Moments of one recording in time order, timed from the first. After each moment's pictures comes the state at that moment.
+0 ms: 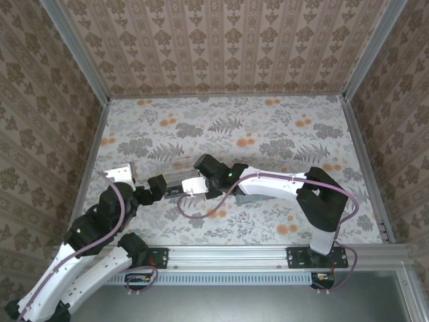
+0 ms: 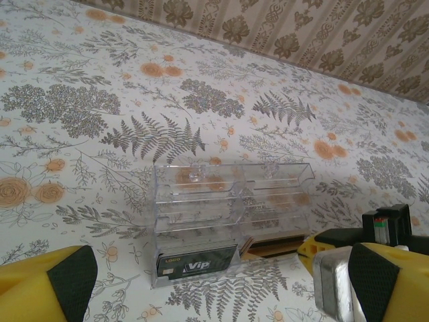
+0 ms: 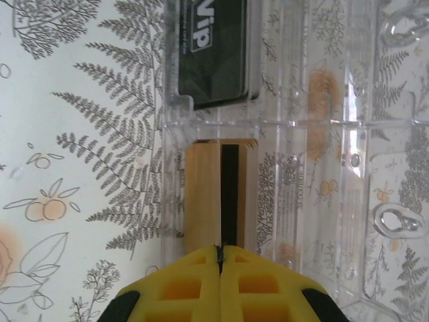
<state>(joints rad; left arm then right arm) -0.76 0.39 0.75 -0.86 -0.41 -0.61 0.96 1.80 1.24 -0.36 0.08 -0.90</state>
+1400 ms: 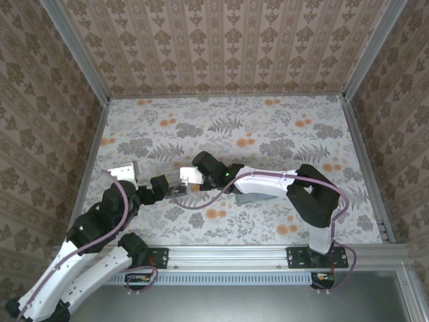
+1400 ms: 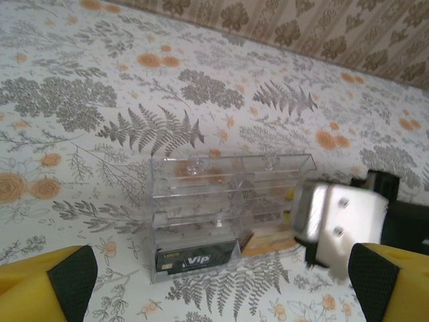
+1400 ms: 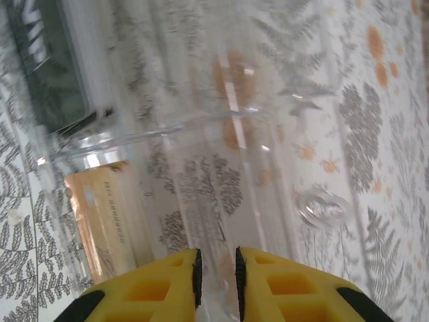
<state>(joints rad) -0.76 0.43 0.75 -0.85 -0.38 -0.61 0.94 1.85 1.23 -0.17 0.23 -0.70</state>
